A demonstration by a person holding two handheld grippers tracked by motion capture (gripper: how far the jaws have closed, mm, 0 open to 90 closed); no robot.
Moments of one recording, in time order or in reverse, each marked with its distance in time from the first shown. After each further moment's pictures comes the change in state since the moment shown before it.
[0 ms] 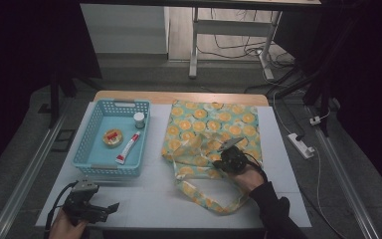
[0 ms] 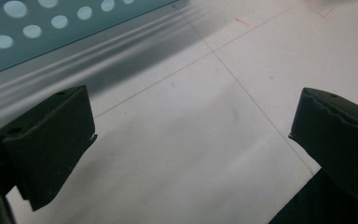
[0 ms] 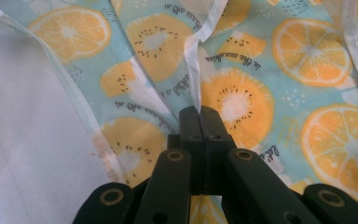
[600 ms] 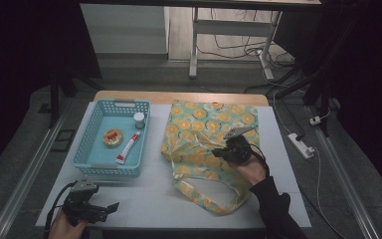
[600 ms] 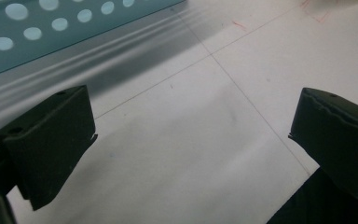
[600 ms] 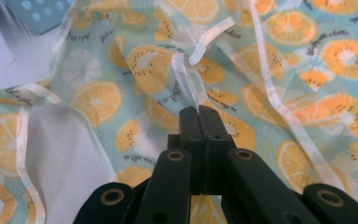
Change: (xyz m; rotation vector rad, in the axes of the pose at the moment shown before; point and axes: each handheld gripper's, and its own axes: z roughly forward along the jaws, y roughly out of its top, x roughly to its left) left arm 0.002 -0.001 -0.001 -0.015 -0.013 -0.006; right arm -0.008 0.024 -0.031 -0.160 0.024 0.070
